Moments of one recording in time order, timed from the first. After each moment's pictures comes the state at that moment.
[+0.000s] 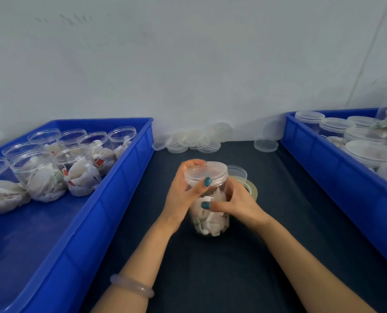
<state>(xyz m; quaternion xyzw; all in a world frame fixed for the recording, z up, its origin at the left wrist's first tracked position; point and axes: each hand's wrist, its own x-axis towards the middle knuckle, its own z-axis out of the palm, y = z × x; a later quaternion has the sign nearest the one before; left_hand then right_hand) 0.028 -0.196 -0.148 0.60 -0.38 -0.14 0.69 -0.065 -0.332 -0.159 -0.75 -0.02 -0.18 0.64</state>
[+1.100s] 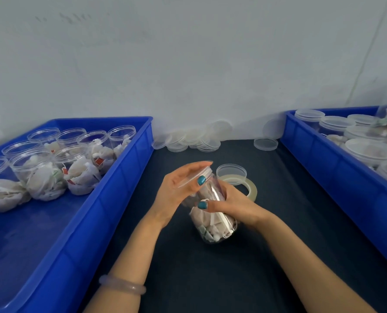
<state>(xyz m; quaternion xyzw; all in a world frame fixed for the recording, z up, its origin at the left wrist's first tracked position) 0.035 -0.180 -0.131 0.59 -0.46 -0.17 0.64 -0.068 -0.329 -0.147 -0.78 0.01 -0.06 0.63</state>
